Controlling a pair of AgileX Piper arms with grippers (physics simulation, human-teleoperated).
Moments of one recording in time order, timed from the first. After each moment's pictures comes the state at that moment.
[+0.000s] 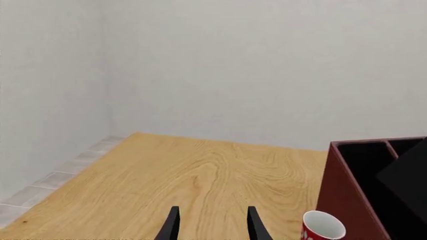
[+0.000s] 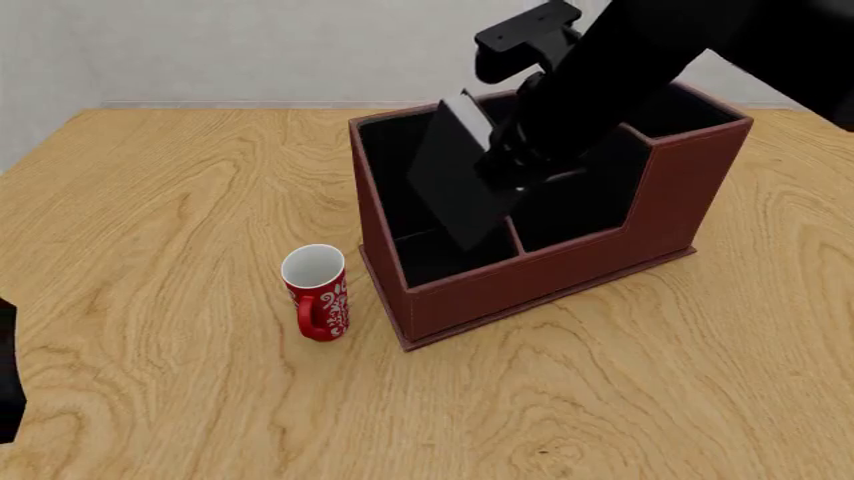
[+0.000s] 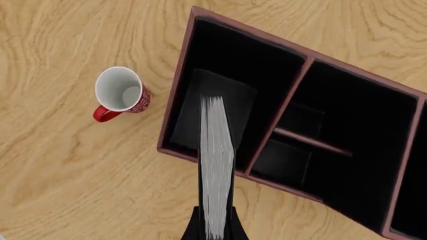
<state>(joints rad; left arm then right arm) 0.14 0.00 -0.14 0.00 -0.06 0.61 1.58 -1.70 1.21 -0.13</state>
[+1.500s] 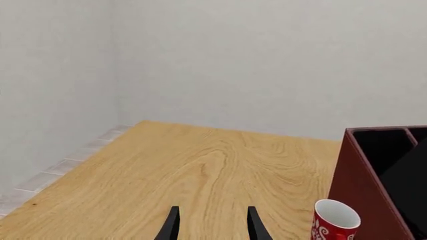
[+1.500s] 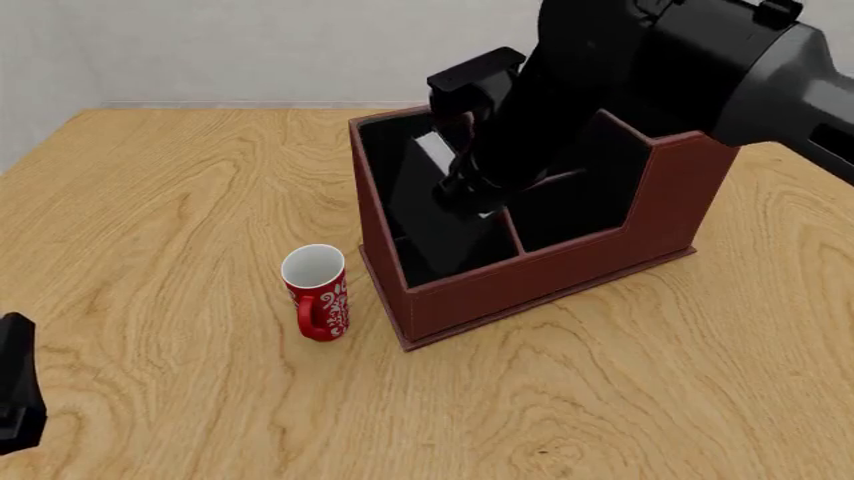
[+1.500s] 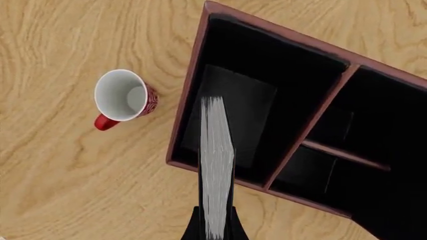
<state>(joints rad) 0.18 0.00 -0.06 -0.04 -0.05 0.65 1.70 -1.74 1.21 -0.07</state>
